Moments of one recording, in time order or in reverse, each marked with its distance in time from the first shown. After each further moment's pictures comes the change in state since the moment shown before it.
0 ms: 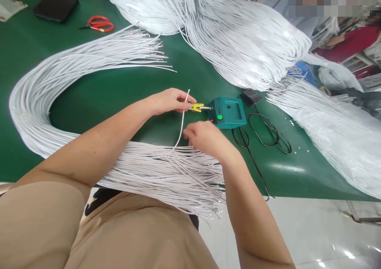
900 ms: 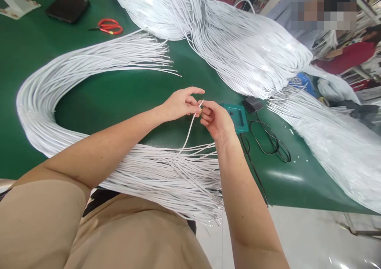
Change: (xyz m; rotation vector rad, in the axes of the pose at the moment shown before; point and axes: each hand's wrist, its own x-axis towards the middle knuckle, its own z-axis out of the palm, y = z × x) left_hand 0.000 0.002 0.018 -0.053 0.126 0.267; right_hand 0.054 0.025 -0.012 1.637 0.235 0.054
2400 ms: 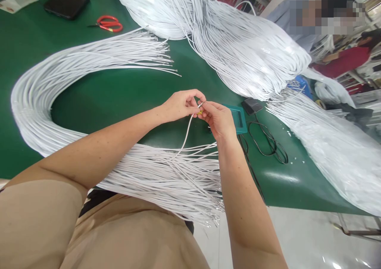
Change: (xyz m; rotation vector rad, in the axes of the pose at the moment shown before) left_hand -0.002 0.002 0.000 0.091 -0.041 0.073; right_hand 0.001 0.006 -0.006 -0.224 0.060 -0.173
